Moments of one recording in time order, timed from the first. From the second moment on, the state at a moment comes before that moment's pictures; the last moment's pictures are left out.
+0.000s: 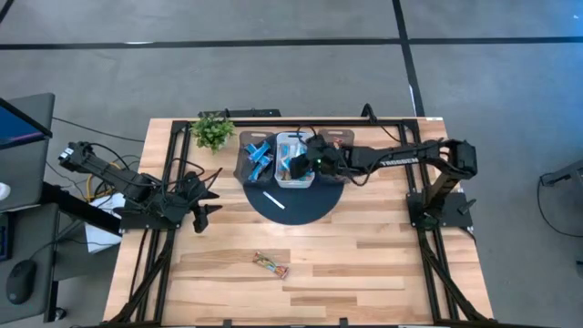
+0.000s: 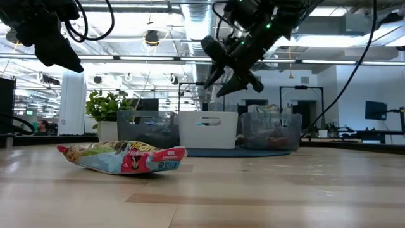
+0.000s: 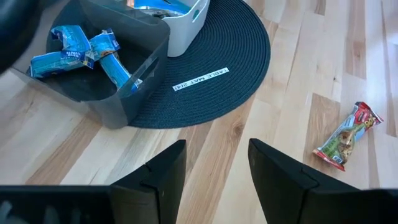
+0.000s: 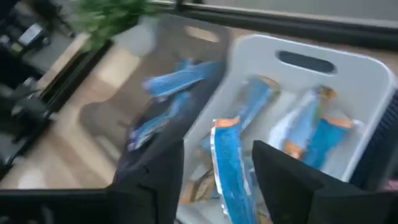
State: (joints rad) left arm -0.46 0.62 0.55 -0.74 -0.54 -0.70; right arm -0.16 1.70 1.12 -0.11 0.31 0.73
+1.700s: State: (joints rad) left arm -0.43 1.86 0.99 -0.13 -0.12 -0.27; right arm 0.43 1.14 1.11 -0.97 0.40 0.39
